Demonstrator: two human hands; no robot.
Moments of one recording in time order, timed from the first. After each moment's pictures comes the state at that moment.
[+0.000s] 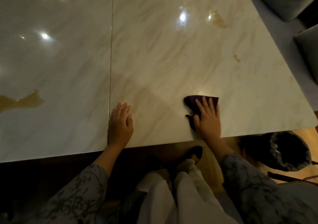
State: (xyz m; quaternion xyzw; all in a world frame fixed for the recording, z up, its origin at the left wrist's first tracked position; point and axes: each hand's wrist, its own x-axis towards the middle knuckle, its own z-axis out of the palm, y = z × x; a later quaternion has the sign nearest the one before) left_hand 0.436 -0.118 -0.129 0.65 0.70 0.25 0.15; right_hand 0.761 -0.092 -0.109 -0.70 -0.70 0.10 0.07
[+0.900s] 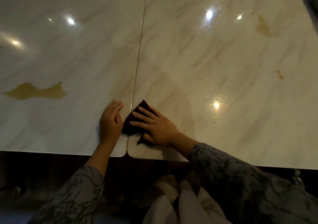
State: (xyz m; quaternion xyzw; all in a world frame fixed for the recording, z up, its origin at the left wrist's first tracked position) left_hand 0.340 -0.102 -0.129 0.57 0.75 0.32 0.08; right_hand 0.548 -0.045 -0.119 -0.21 -0.97 0.13 0.04
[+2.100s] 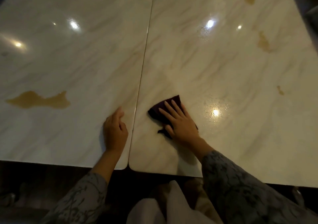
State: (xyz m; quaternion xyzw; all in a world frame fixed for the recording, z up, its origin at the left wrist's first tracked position) left_hand 0.356 -0.090 -0.114 0.51 0.79 0.32 0.07; right_hand 0.598 -0.001 -0.112 -0.42 -0.90 0.12 0.02
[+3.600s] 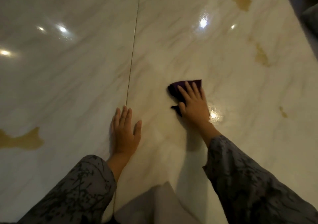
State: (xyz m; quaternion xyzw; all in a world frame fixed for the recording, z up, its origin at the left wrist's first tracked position) left_hand 0.393 0.041 -0.131 0.59 0.77 0.22 0.08; right_hand 0.630 0.175 -0.104 -0.58 -0.80 0.13 0.03
